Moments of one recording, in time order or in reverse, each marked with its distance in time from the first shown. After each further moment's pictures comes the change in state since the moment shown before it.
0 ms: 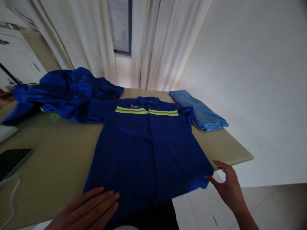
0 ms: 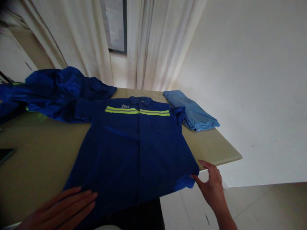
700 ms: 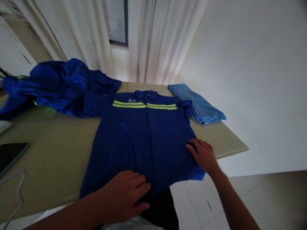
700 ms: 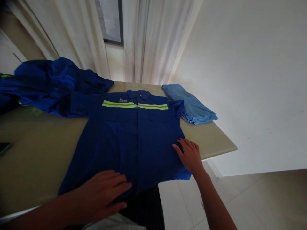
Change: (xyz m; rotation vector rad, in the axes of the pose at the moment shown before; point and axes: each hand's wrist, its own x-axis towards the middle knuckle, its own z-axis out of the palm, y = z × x) left_hand 0.114 0.030 0.021 -0.430 -0.340 0.074; right_hand 0.061 -0.060 0.038 -0.350 -0.318 -0.163
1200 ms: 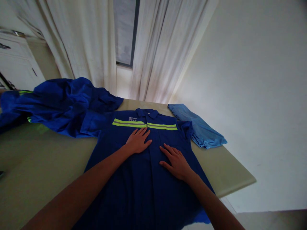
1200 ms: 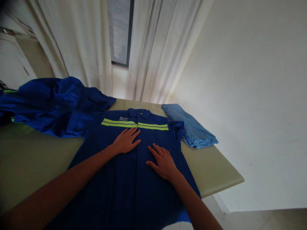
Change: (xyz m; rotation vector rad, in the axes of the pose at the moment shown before) left_hand 0.159 -0.213 -0.004 0.198 0.213 -0.497; right_hand 0.100 -0.078 0.033 0.055 -0.182 -0.419
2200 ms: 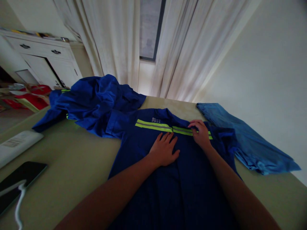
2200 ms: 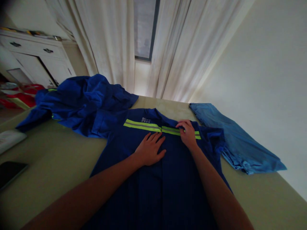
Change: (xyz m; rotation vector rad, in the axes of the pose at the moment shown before) left_hand -0.003 0.001 0.006 -0.022 0.038 -0.001; right_hand 0.200 0.086 0.011 0.313 0.650 -0.134
